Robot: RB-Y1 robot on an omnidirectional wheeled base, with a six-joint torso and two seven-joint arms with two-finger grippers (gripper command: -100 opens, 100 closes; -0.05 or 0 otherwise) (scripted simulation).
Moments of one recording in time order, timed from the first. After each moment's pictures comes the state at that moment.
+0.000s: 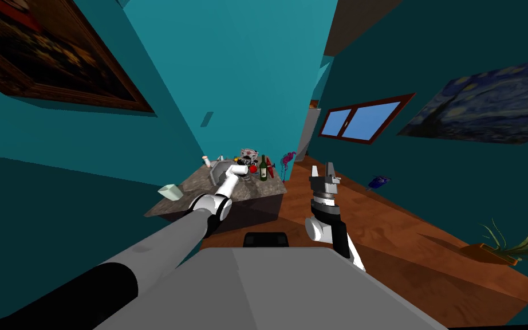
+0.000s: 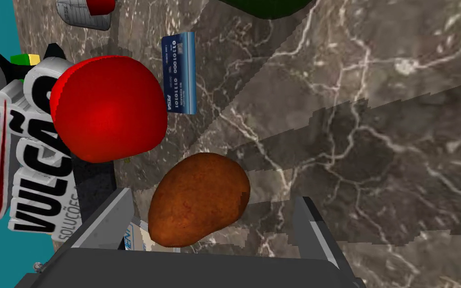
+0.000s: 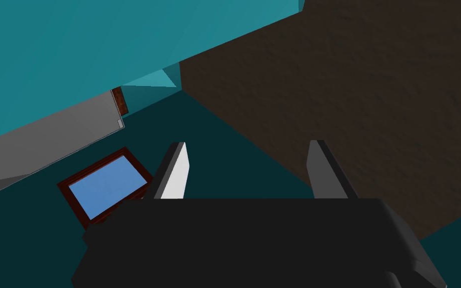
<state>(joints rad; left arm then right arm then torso) -0.89 0.17 0.05 -0.84 0.21 1.06 0.23 0.46 0.02 0.05 -2.28 -0.04 -0.51 -0.05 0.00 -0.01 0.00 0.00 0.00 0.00</state>
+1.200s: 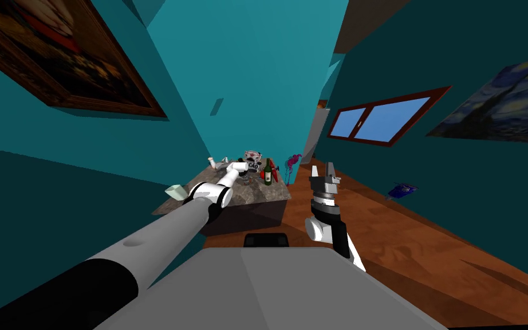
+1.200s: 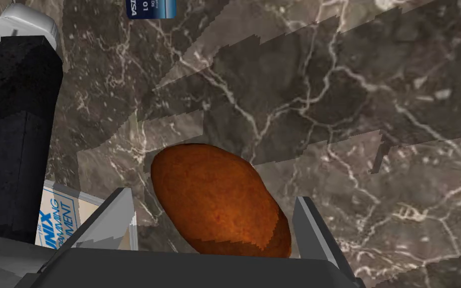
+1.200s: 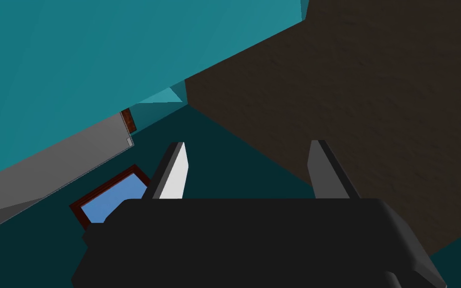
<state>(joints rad) -1.09 0.21 0.05 -0.50 0.27 1.20 0.21 0.46 0.02 0.05 -2.28 -0.04 -0.51 -0.05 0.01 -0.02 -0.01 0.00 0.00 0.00</state>
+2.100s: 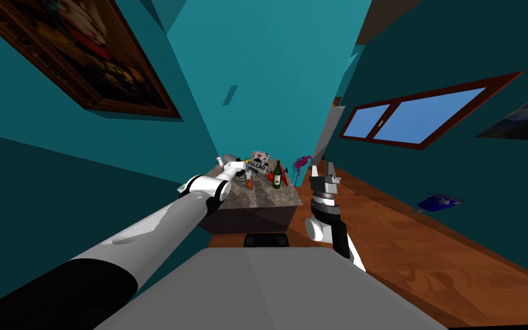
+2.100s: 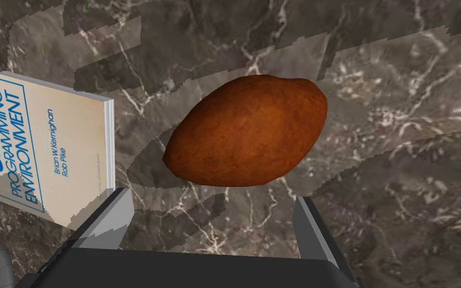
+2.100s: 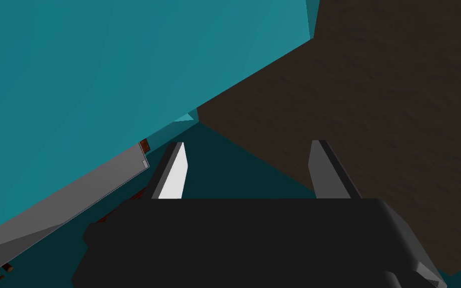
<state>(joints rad) -1.19 0.25 0.05 -0.27 0.28 1.22 0.19 0.46 0.02 0.05 -2.28 -0.04 -0.51 -0.05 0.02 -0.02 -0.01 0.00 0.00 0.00</state>
